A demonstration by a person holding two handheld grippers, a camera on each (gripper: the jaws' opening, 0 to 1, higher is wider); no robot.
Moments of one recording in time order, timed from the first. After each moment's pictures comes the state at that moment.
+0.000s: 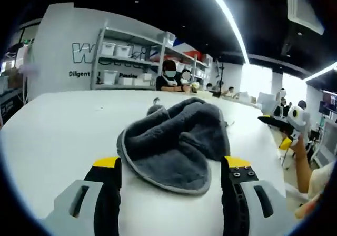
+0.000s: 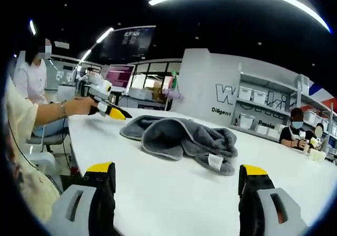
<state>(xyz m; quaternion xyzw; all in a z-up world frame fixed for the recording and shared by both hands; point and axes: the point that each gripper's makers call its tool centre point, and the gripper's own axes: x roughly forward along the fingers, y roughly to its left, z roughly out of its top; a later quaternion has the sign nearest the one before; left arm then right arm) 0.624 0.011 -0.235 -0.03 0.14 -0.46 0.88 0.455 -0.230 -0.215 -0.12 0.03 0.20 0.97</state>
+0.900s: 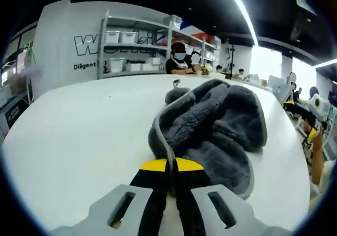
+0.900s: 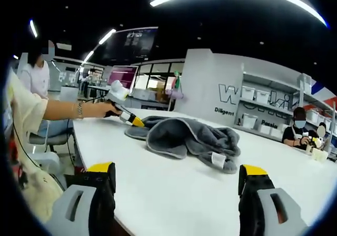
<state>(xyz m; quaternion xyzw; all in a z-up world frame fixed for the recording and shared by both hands) 0.668 0.009 -0.262 0.05 0.19 -0.44 0.88 0.445 -0.227 -0.219 -0.12 0.03 0.22 0.97</state>
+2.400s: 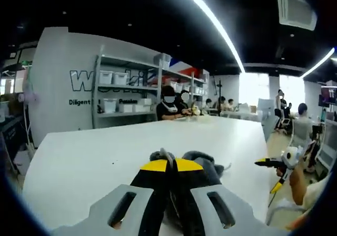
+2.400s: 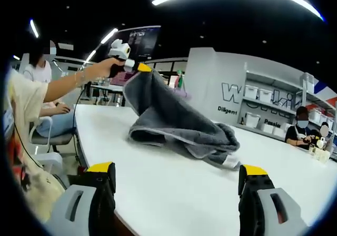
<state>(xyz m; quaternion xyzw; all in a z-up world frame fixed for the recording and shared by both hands) 0.631 0.028 -0.053 0.00 0.05 -0.47 0.88 0.444 -0.215 -0.219 -0.11 0.04 0.23 0.97</state>
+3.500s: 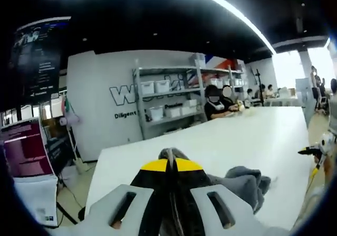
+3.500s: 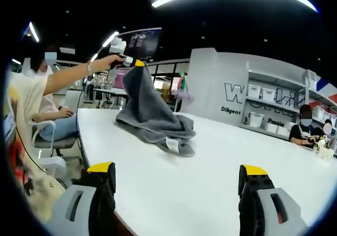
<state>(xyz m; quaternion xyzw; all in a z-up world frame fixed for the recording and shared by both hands) 0.711 0.172 -0.019 0.07 0.03 -0.30 0.95 0.445 -0.210 -0.215 -0.10 0.03 0.24 0.96</state>
